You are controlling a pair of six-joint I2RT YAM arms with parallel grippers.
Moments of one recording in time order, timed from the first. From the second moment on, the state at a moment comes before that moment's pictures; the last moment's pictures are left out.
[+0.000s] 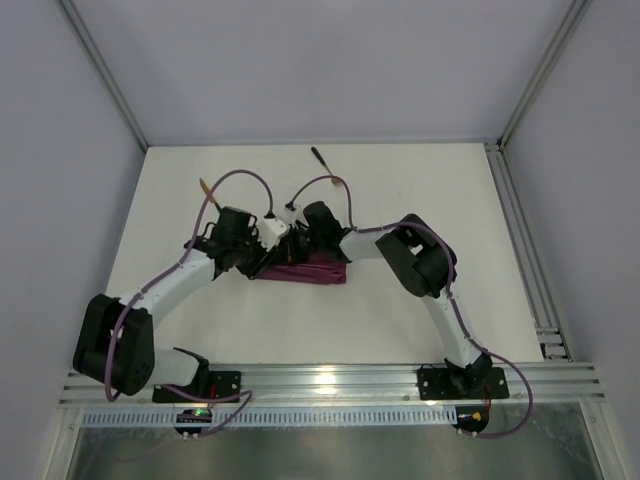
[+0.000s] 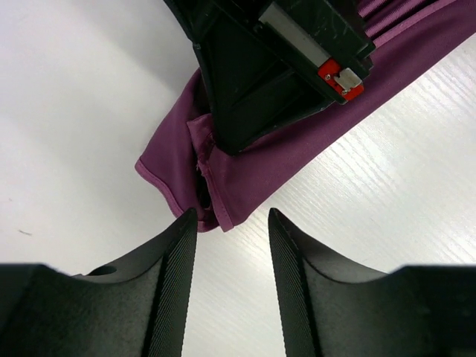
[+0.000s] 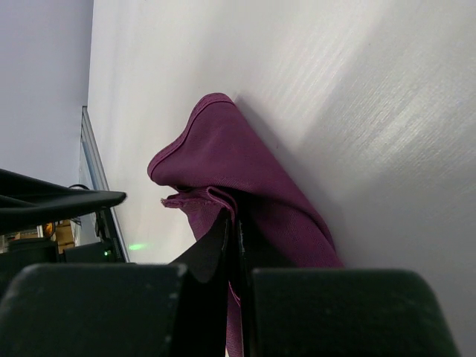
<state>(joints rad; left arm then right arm) -0.39 1.36 0.80 -0.39 0.19 0.45 0.73 2.27 1.36 0.36 -0.61 0.73</state>
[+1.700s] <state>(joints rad) -0.36 1.59 0.81 -0.15 0.11 0.45 0.63 1.99 1.15 0.03 -0.64 0.40</state>
